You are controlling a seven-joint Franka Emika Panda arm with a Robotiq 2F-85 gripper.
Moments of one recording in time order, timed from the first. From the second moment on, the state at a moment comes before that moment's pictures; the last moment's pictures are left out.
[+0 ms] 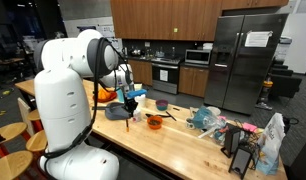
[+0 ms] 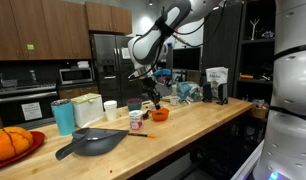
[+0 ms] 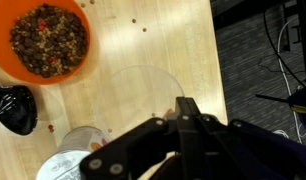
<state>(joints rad) 0.16 0.10 0.19 -2.16 -0.14 2.00 -0.88</state>
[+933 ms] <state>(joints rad) 0.16 0.39 0.22 -1.85 -0.14 2.00 -1.01</state>
